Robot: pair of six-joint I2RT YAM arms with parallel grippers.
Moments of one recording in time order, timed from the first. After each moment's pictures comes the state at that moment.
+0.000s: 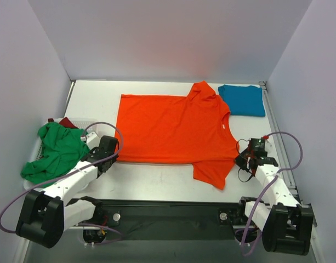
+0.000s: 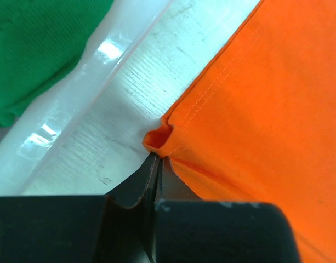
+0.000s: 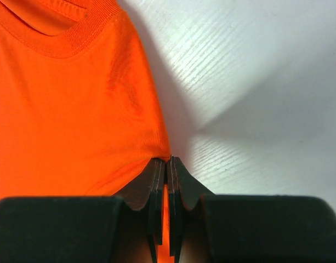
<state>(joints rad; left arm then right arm) -0.35 1.12 0.51 -0.36 -0.51 -0.97 -0.10 1.01 0.44 -0.41 0.05 0.73</state>
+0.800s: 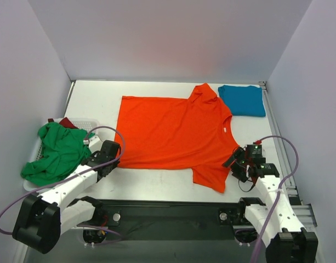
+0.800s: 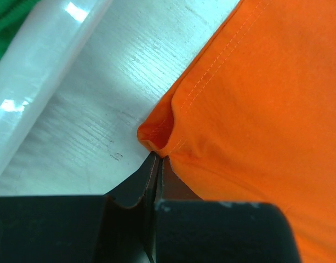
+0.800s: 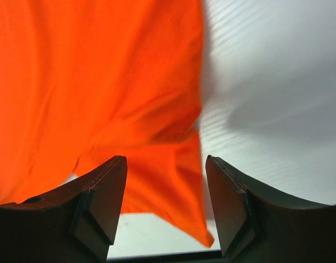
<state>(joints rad) -0.40 1.05 0.47 -0.43 -0.49 -0.96 -0.05 0.82 0.44 -0.64 -0.08 0.71</state>
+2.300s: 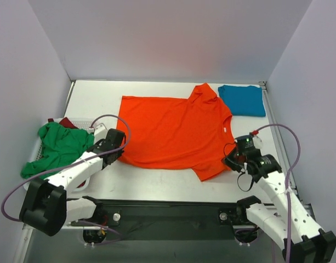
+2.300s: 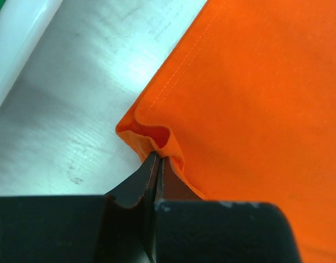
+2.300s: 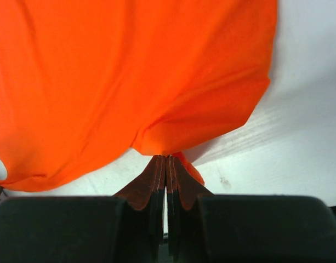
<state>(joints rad) -0.42 1.21 0.63 -0.41 -0.51 -0.93 0.32 0.78 0.65 -0.83 0.12 0.97</state>
